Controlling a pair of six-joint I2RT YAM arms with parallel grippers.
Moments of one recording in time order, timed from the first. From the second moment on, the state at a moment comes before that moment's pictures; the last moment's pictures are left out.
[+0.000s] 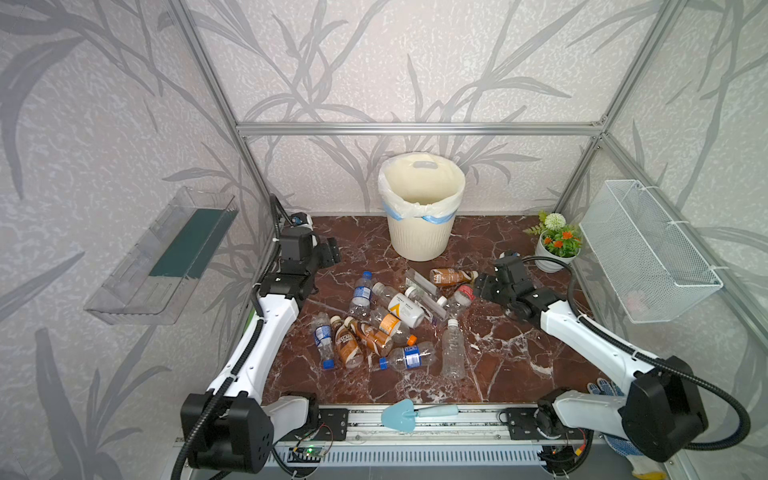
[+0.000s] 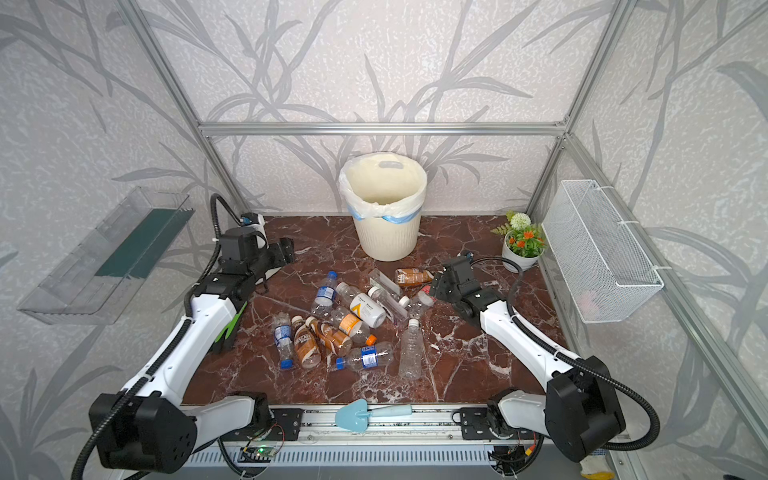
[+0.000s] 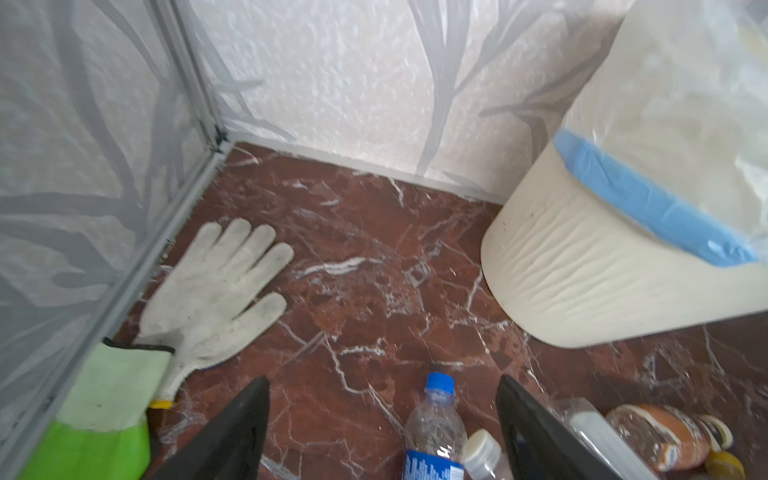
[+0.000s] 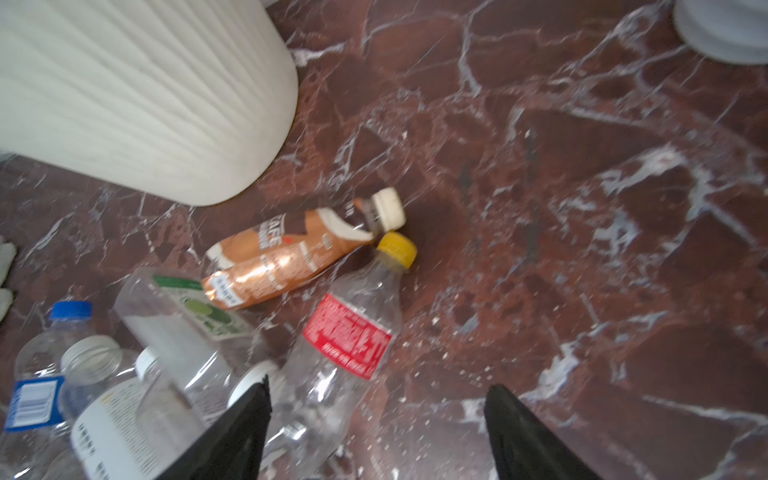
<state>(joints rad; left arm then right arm) -0.07 1.20 1.00 -0.33 -0.03 -0.27 0.47 1.28 0.87 -0.44 0.19 0.75</state>
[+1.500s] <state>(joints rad) -0.07 1.25 0.93 -0.35 0.06 -0.34 0.49 1.70 0.99 -0.42 0.14 1.04</state>
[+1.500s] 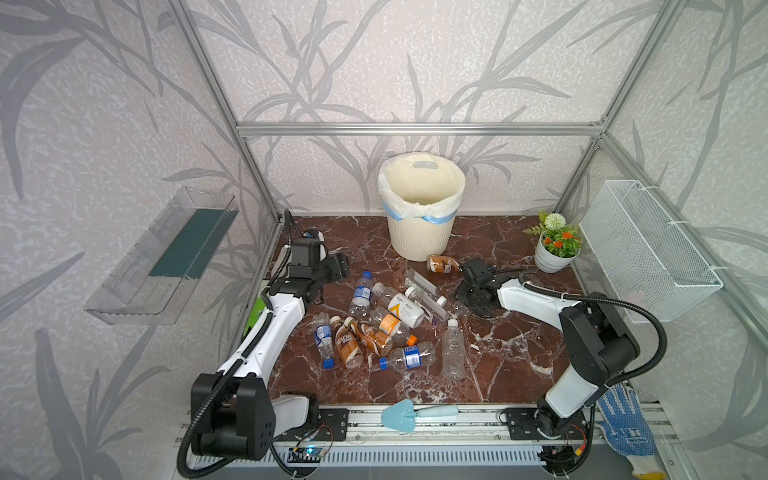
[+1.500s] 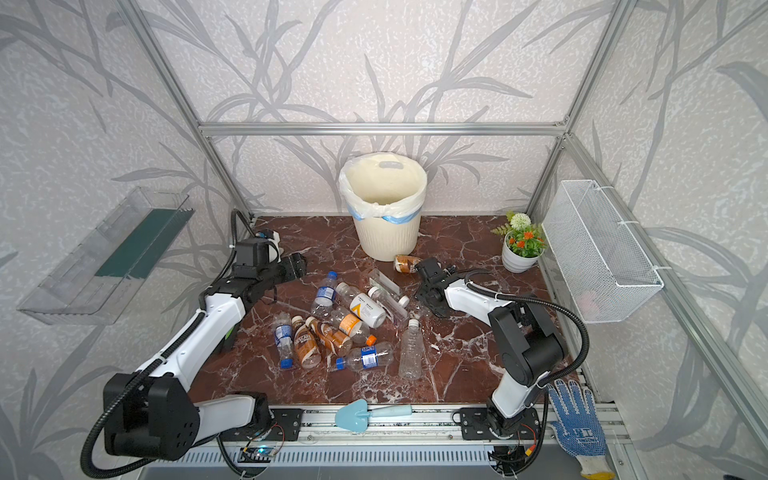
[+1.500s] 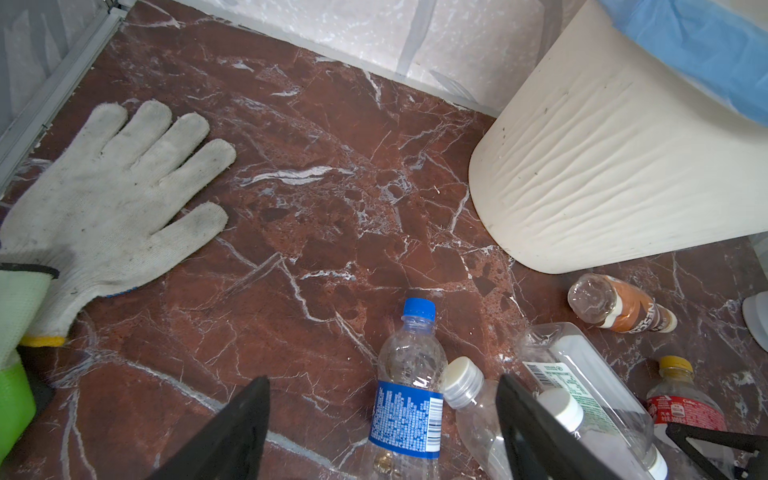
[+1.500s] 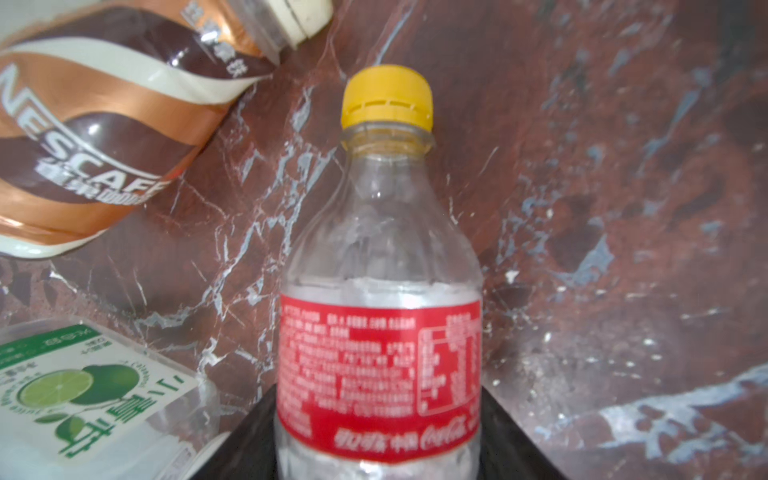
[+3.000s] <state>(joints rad) -0.07 0.67 0.56 -0.49 -0.18 -0.65 0.44 1.25 1.34 0.18 -0.08 0.02</state>
